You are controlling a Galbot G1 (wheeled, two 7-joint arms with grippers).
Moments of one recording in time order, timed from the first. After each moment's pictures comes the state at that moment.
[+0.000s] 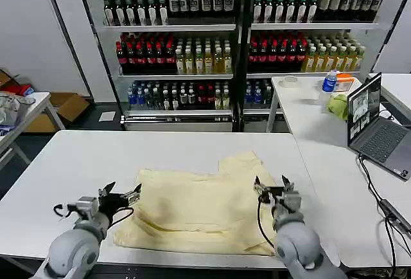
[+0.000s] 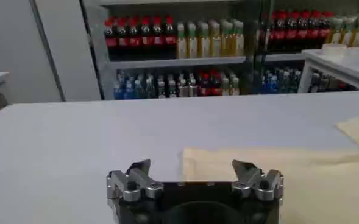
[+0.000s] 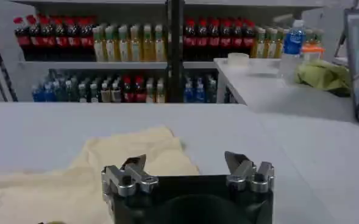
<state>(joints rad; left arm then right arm) 1.18 -0.96 -0.37 -1.91 -0.67 0.54 -0.26 -0.95 1.21 0.17 1.79 0.56 -0.56 0.50</state>
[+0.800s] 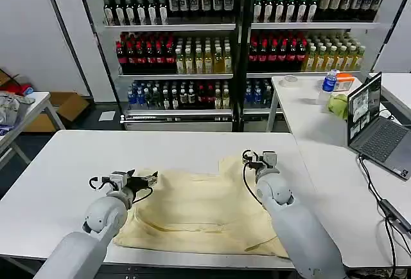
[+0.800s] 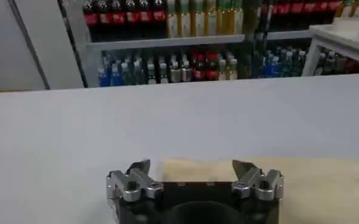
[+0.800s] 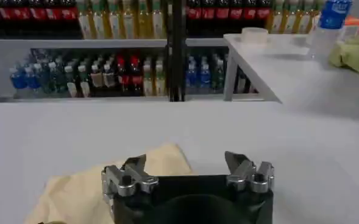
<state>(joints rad) 0.87 -1.03 -0.17 -1.59 -0.68 0.55 -0.27 -0.64 1.28 0.07 1.39 0.64 -0.58 0.49</state>
